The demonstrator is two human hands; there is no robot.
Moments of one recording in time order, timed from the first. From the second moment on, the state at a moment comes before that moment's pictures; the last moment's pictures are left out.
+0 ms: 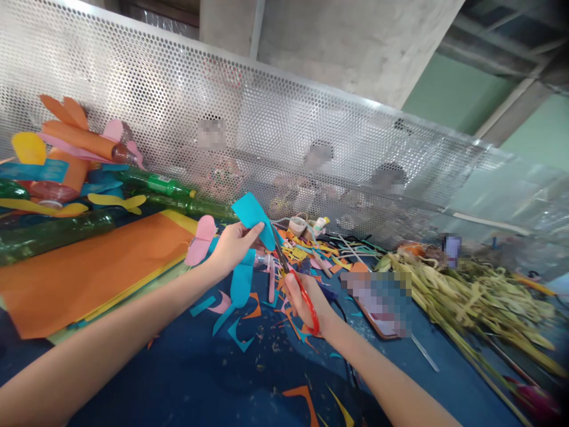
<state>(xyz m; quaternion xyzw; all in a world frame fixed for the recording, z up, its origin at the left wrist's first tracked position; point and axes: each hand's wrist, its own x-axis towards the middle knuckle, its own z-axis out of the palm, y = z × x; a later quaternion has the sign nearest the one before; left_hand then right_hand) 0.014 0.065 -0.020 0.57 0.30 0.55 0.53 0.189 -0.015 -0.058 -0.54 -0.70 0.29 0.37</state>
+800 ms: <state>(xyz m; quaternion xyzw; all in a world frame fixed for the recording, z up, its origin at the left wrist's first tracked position) 0.011 0.062 -0.010 0.56 0.32 0.53 0.55 0.190 -0.012 -0.070 -0.52 -0.73 0.25 0.37</state>
